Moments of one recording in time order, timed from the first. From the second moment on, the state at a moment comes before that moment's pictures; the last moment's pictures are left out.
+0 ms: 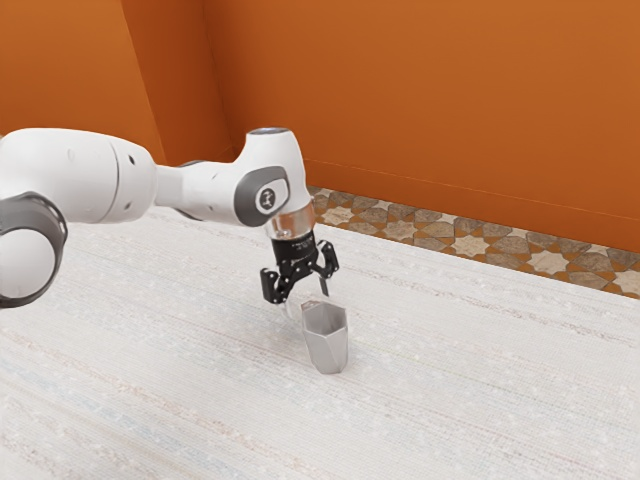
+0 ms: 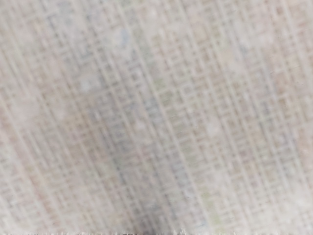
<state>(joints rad) 0.06 0.57 -0.22 -1.59 -0.06 2.06 -1.28</state>
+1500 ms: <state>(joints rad) 0.07 0.59 -0.22 -1.59 -0.28 2.01 -1.19</state>
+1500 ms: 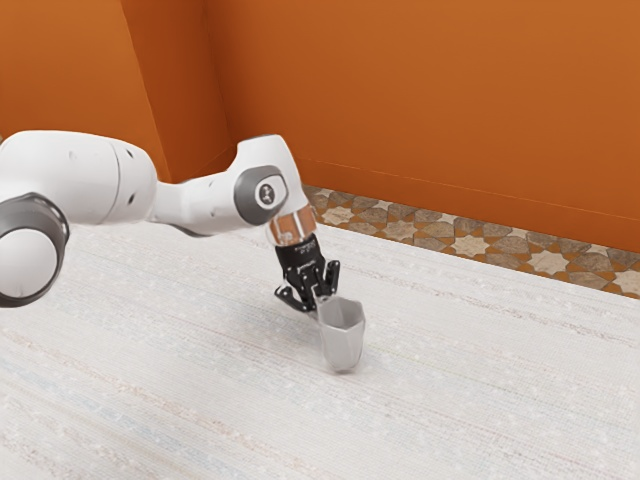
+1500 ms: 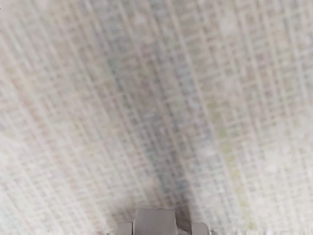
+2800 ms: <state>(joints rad) 0.37 0.30 -0.21 -1.94 -0.44 2.00 -0.91</state>
